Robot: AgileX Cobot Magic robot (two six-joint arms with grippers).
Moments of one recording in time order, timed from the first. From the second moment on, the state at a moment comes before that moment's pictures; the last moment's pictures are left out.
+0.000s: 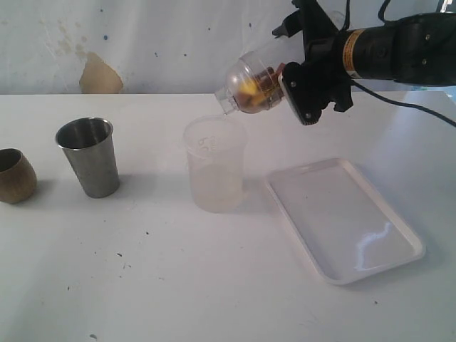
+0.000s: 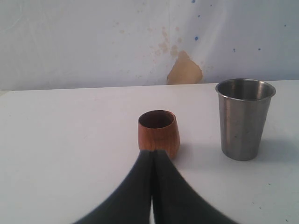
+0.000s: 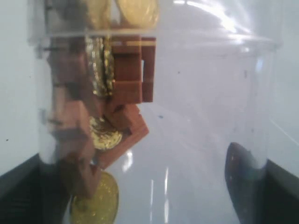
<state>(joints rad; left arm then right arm) 0.09 0.00 -0.01 -0.04 0.21 0.11 0.13 1.77 -1.27 -1.43 -0.23 -0.54</state>
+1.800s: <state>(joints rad) 0.09 0.00 -0.01 -0.04 0.21 0.11 0.13 1.77 -1.27 -1.43 -0.23 -0.65</state>
